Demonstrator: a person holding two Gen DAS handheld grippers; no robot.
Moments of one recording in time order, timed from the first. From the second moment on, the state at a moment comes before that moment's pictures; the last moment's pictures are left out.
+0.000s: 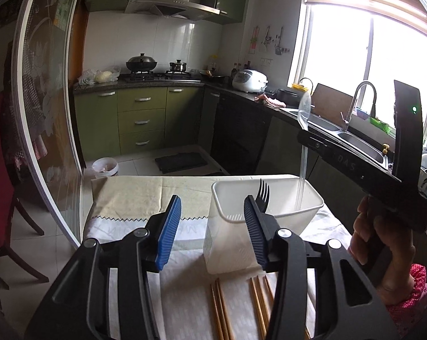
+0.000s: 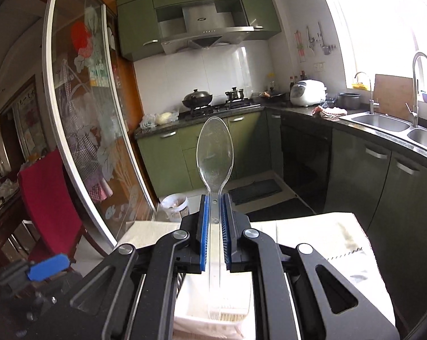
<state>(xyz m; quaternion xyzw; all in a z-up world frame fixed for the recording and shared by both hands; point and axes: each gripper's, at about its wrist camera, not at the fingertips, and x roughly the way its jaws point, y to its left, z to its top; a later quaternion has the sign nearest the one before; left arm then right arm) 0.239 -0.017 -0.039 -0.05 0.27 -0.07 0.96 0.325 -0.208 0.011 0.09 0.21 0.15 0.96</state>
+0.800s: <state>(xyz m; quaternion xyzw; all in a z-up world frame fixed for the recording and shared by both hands) 0.255 -0.045 -0.166 0.04 0.59 -0.06 0.81 0.191 -0.284 -0.058 0.04 0.30 0.12 0.95</state>
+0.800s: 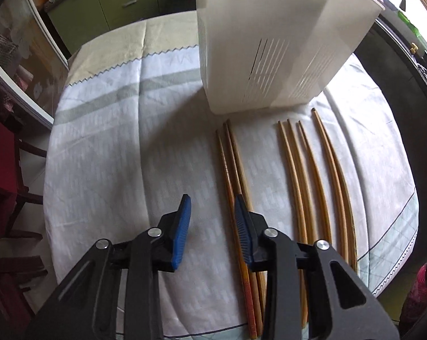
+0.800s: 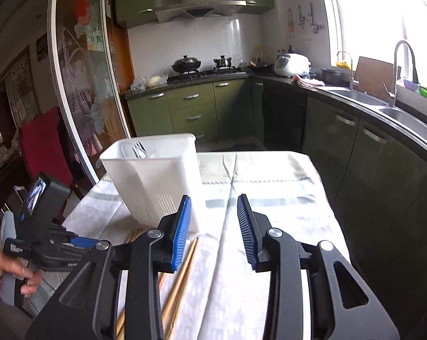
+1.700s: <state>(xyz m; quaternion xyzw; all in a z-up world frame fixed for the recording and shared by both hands) 0.255 -0.052 -0.185 0.06 0.62 -0.07 0.78 0.200 -0.293 -0.100 0.03 0.43 0.15 0.89</state>
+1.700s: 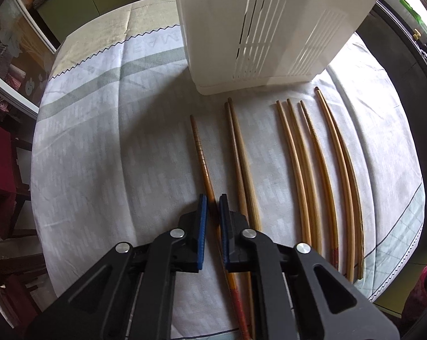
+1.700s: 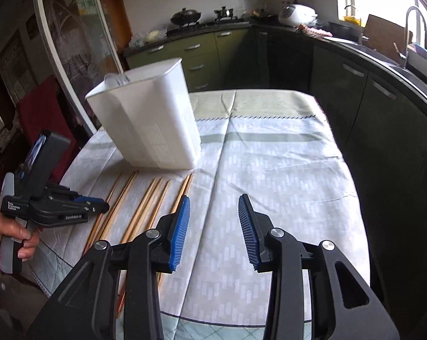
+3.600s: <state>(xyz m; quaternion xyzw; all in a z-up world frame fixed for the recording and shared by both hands) 0.192 -0.012 -0.058 0.02 0.49 -0.11 0.86 0.206 -0.242 -0.066 0.03 0.47 0.20 0.86</state>
